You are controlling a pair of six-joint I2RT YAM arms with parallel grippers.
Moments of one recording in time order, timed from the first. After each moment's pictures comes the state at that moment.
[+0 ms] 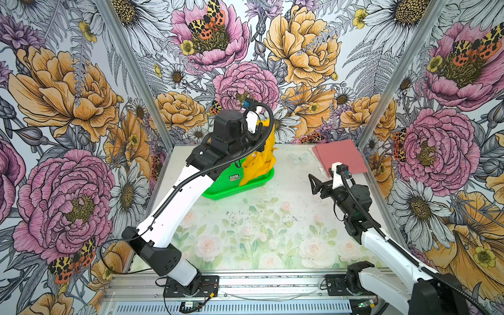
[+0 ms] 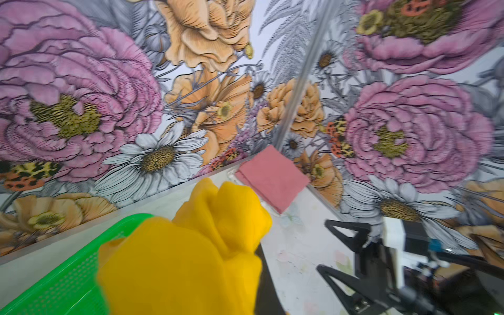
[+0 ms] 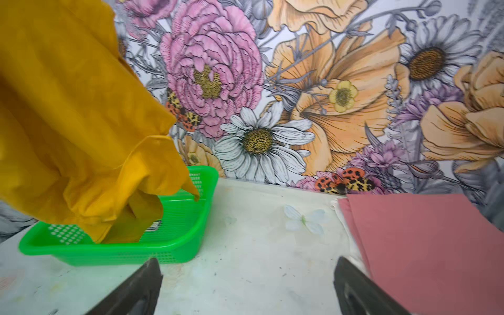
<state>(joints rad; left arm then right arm) -0.65 1.52 1.90 -0.57 0.13 -0.19 0.25 0.95 0.47 0.46 -0.23 0.09</state>
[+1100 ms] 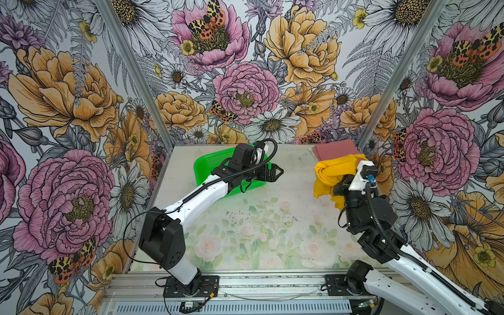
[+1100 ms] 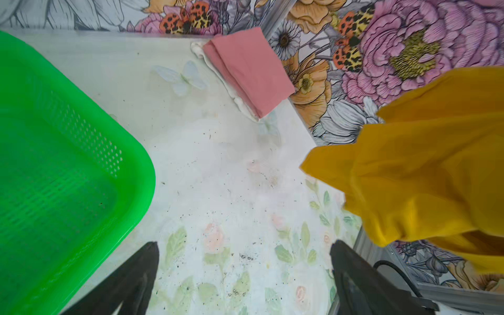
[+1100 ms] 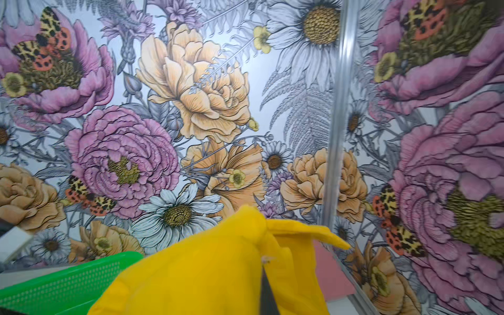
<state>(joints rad) -0.61 1.68 1.39 -0.32 0.35 -0.41 0.71 0.65 0.73 0.17 0.85 -0.16</state>
